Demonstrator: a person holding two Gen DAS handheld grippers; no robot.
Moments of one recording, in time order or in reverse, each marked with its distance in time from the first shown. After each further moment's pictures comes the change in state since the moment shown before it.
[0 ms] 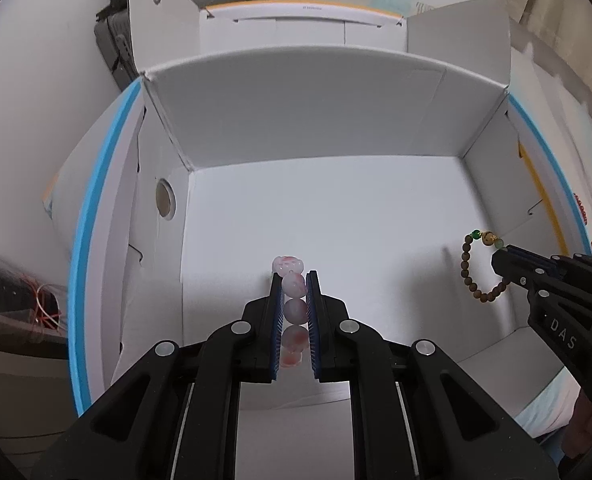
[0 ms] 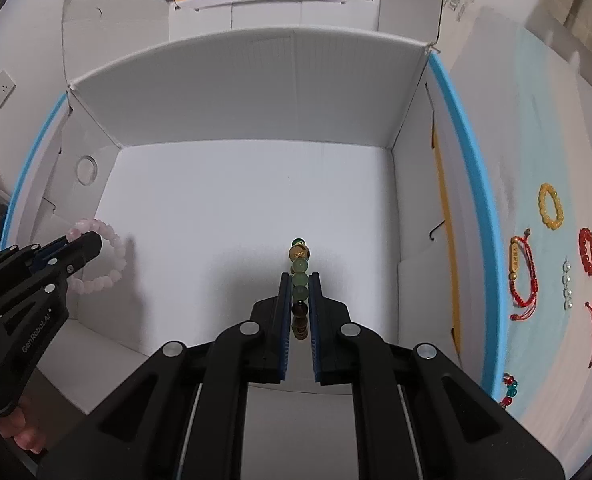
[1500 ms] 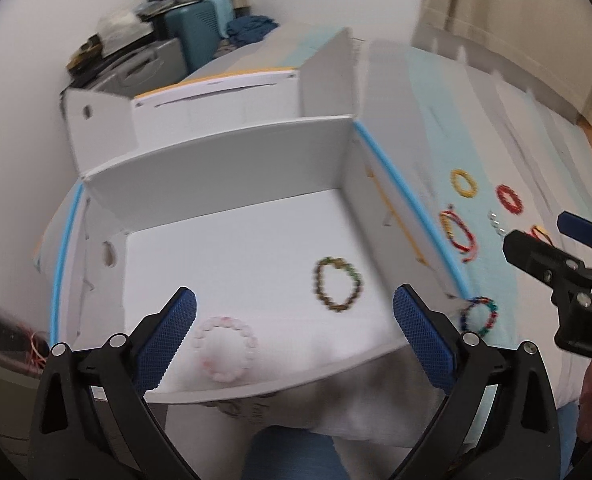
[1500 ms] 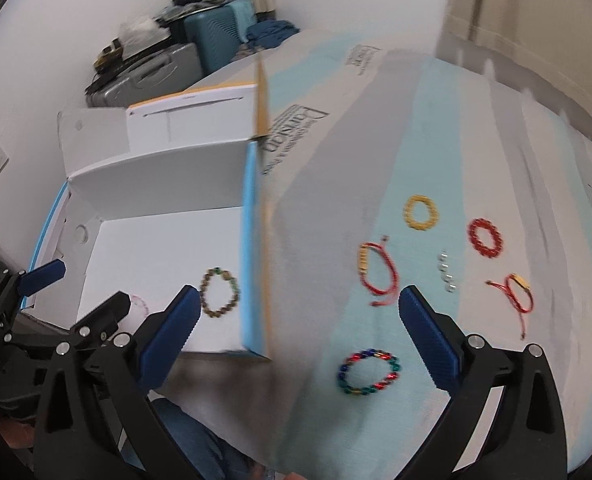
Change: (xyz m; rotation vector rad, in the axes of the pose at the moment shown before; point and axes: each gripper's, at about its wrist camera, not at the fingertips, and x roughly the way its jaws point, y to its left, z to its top) left arm -0.082 -0.121 -0.016 0.151 -0.180 -0.076; right arm -0.141 -0.115 -0.063 0.167 -0.283 -0.100
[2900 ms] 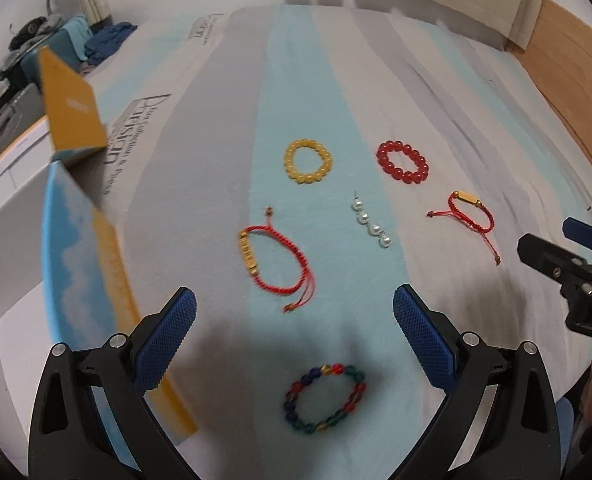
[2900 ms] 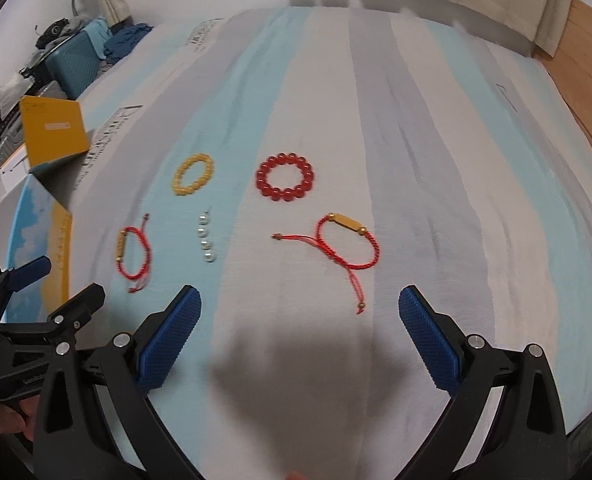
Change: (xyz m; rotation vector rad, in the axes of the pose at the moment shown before) left arm 0.106 -0.221 0.038 0.248 0.079 -0.201; right arm 0.040 -0.243 -0.048 0.272 0.098 -0.208
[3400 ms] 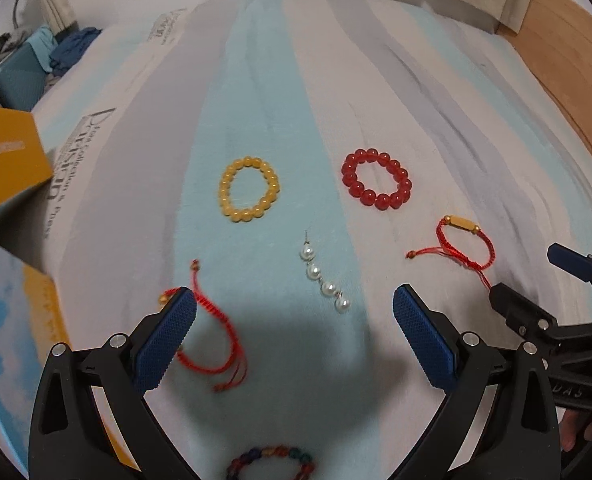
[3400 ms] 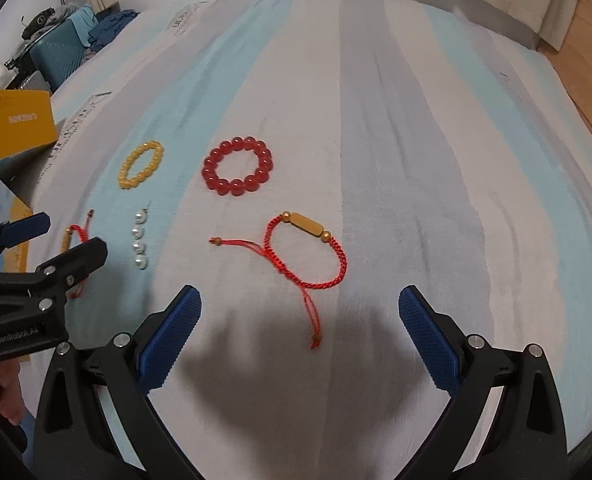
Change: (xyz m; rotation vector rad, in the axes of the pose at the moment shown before) left arm 0.063 -0.051 0.049 0.046 0.048 -0.031; right arm 0.062 -0.036 0.010 -0.013 0.038 -0.010
